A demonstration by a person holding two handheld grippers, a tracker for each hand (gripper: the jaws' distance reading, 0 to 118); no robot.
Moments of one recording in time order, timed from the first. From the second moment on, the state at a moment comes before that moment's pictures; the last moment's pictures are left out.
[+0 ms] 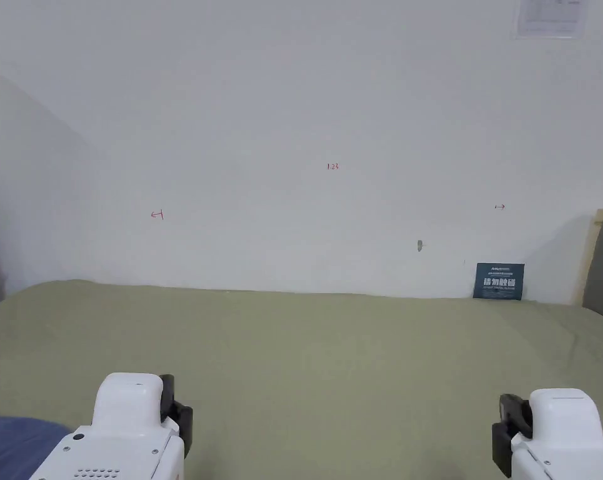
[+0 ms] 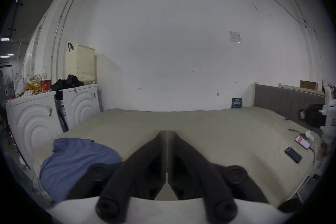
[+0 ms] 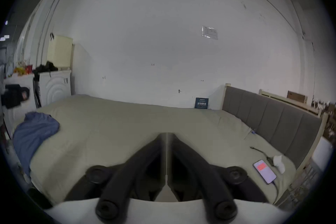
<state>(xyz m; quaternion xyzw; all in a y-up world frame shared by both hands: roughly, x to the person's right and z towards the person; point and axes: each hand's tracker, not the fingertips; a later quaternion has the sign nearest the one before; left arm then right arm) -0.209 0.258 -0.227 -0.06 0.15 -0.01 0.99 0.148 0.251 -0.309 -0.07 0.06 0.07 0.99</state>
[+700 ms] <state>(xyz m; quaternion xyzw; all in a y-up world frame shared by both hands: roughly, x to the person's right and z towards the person) -0.359 0.276 -0.009 -0.09 0.41 0.00 0.91 -0.132 0.256 -0.280 -0.10 0.41 0.04 0.91</state>
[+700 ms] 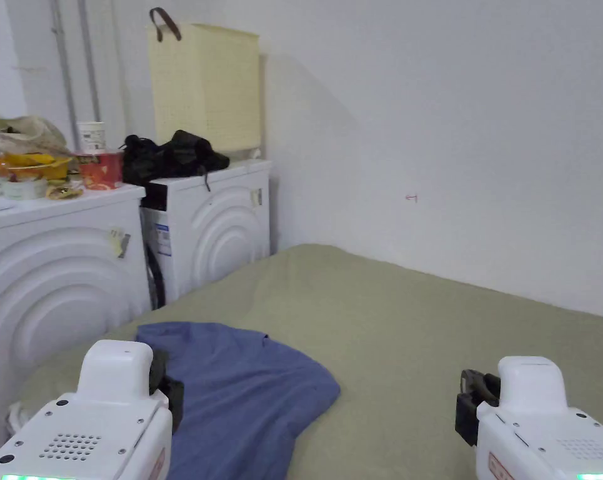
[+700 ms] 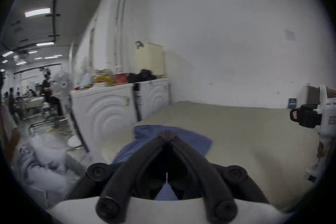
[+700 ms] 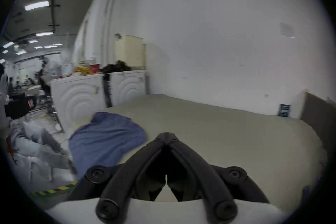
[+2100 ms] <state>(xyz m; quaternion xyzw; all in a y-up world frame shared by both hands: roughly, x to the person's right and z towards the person) -0.660 0.107 -0.401 -0.62 0.18 0.18 0.74 -0.193 0.147 -0.425 -0.24 0.39 0.08 0.89</state>
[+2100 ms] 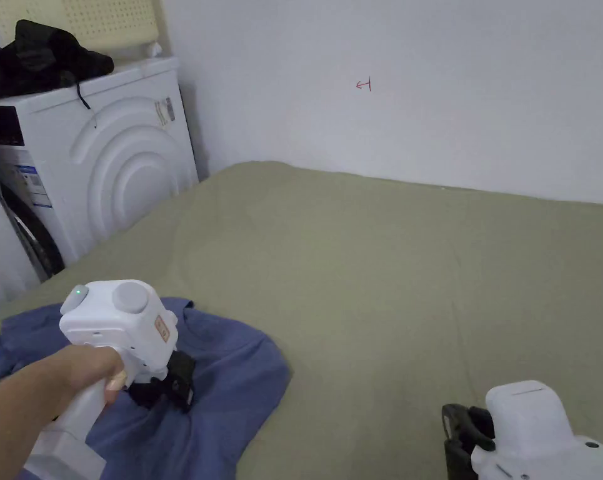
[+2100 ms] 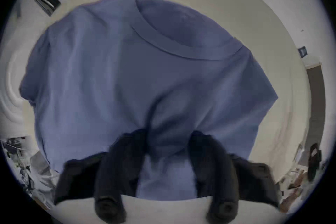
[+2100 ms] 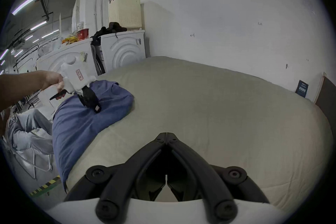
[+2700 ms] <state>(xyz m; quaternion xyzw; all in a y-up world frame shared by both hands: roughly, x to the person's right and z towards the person) -0.511 0.333 -0.428 -0.44 0.03 0.11 0.89 -0.062 0.183 -0.415 -0.24 0.28 0.06 0.93</state>
